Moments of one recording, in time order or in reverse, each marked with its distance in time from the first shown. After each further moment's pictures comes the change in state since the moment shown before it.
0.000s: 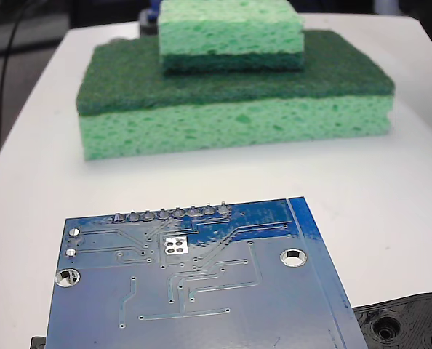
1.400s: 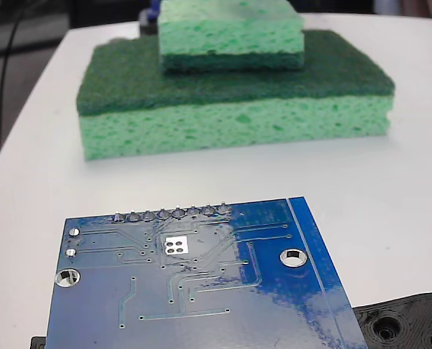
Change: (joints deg) arm 34.6 63.5 33.5 1.3 -17.8 -31.0
